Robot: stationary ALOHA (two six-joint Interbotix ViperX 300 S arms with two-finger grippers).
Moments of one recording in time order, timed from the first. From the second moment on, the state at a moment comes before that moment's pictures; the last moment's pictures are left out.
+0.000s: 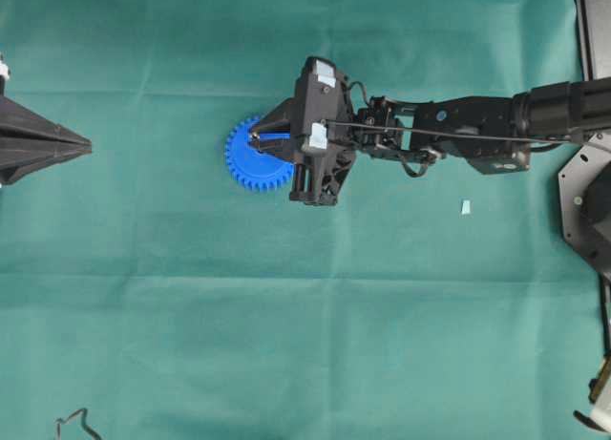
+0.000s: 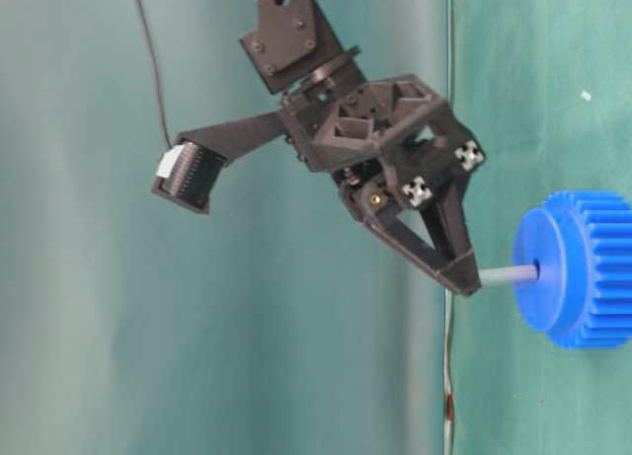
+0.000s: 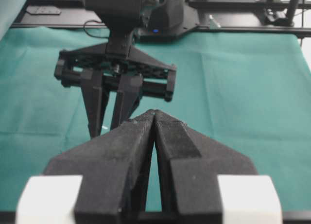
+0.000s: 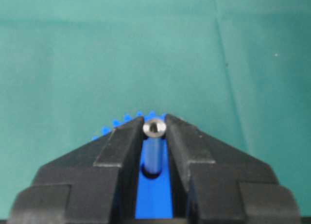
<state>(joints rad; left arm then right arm) 0.00 -0.97 1.16 0.02 -0.17 -0.01 -0.12 0.17 0.60 0.13 -0.28 -0.02</state>
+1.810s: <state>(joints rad) 0.00 -0.97 1.16 0.02 -0.18 -0.01 -0.12 0.23 0.62 0.14 -0.29 -0.01</state>
